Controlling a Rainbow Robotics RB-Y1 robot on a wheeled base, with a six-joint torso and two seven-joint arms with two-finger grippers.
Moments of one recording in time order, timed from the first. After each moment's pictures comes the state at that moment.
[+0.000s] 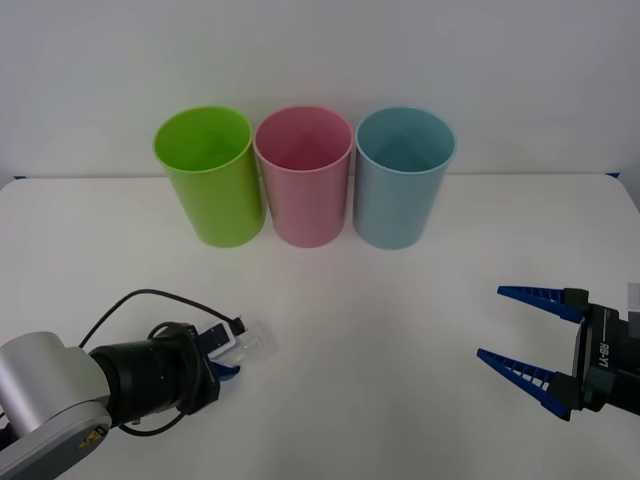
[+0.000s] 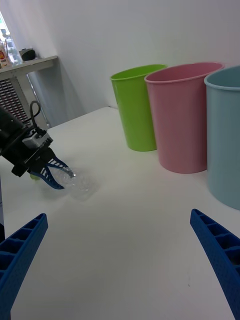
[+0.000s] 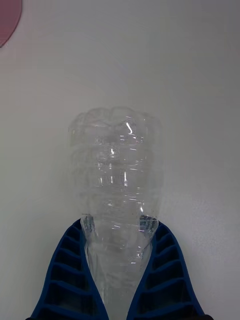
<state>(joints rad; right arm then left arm) 0.16 -0.43 -0.39 -1.70 1.23 -1.42 -0.17 -0.11 0.90 -0.65 -1.97 -2.50 -0.68 1.26</state>
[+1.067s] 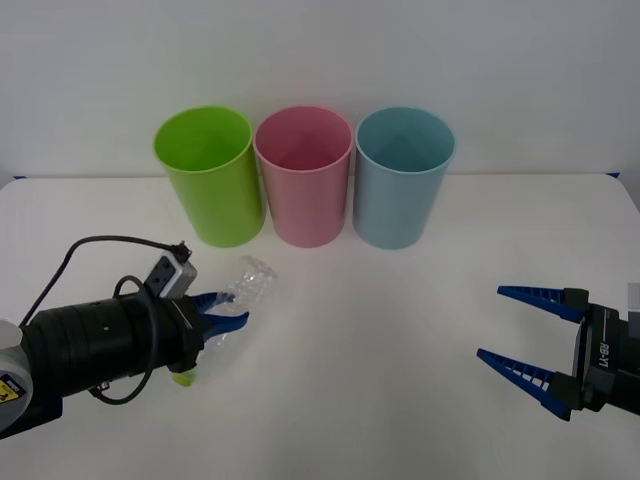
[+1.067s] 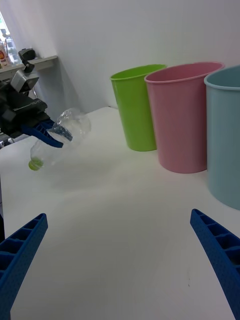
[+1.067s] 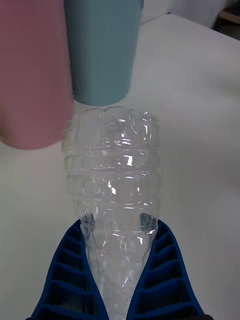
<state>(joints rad) 0.16 -0.43 -0.39 -1.70 1.23 -1.42 -0.17 -0.06 1.08 -0.50 -2.07 -1.87 -0.41 1.15</state>
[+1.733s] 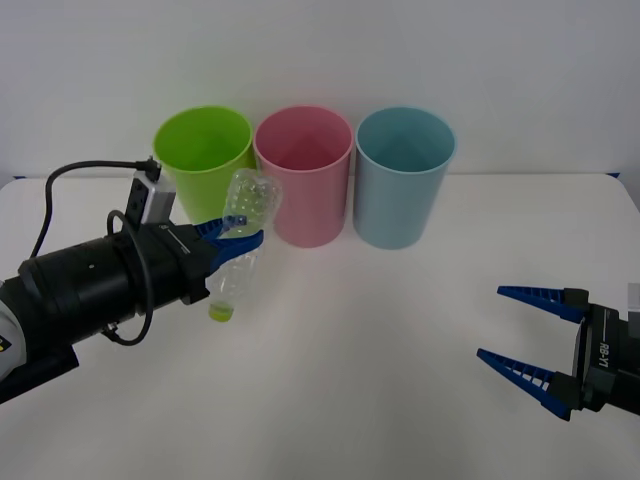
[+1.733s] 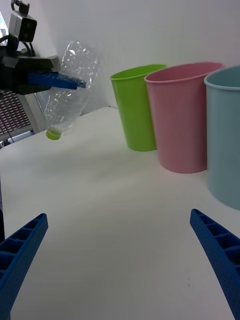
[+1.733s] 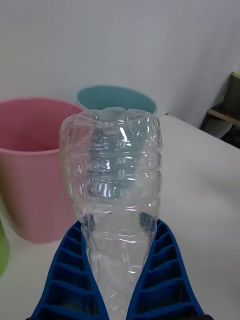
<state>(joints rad) 0.16 -0.43 -0.39 -1.70 1.23 -1.42 -0.17 -0.14 1.06 -0.44 -2.12 -1.66 -0.25 1.13</state>
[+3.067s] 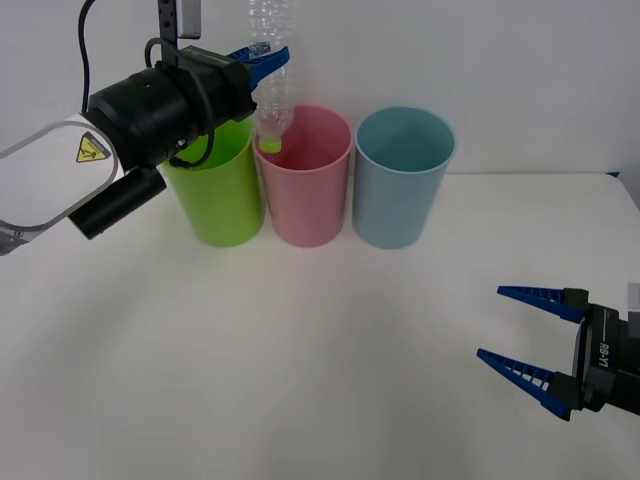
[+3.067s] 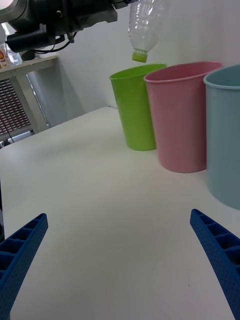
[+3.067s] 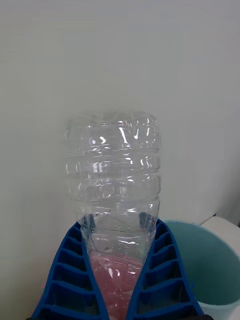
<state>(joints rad) 0.16 -0.43 -0.39 -1.70 1.23 -1.42 -0.17 -0.80 0.86 -0.65 -1.57 -1.46 -0.06 1.10</state>
